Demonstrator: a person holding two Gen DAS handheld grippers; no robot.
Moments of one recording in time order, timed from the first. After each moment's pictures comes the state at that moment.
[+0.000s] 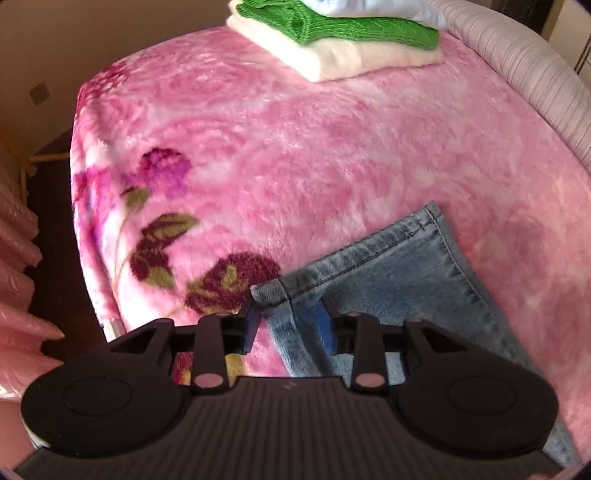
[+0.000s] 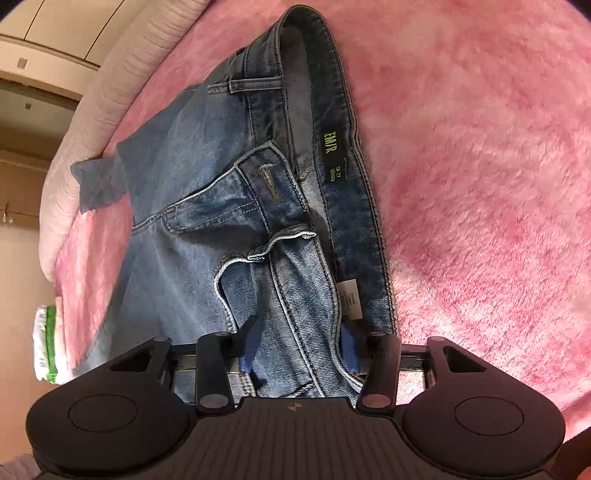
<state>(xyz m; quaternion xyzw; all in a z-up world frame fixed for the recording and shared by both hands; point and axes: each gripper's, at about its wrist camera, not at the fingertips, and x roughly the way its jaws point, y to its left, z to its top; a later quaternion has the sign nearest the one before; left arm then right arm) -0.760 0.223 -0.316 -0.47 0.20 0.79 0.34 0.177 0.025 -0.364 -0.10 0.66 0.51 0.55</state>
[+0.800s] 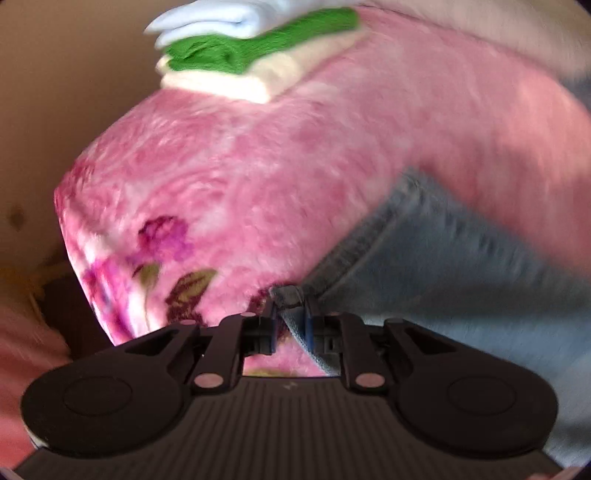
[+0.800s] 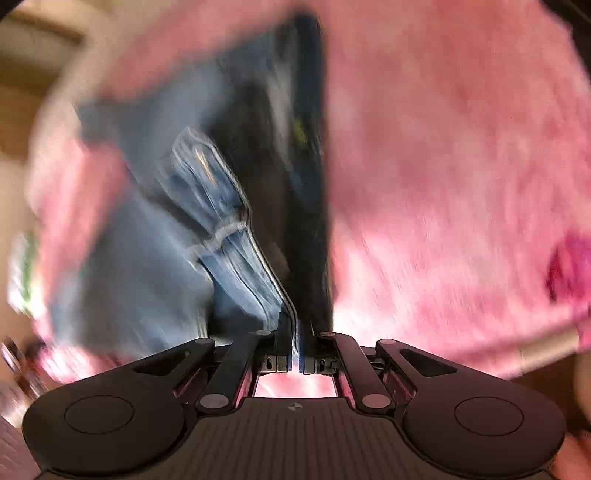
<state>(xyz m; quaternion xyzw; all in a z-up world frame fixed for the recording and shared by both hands) -0.753 0.220 -0.317 -0.34 0.35 0.76 0.43 0.195 -0.018 -0.345 -0.22 0.66 0.51 0.50</state>
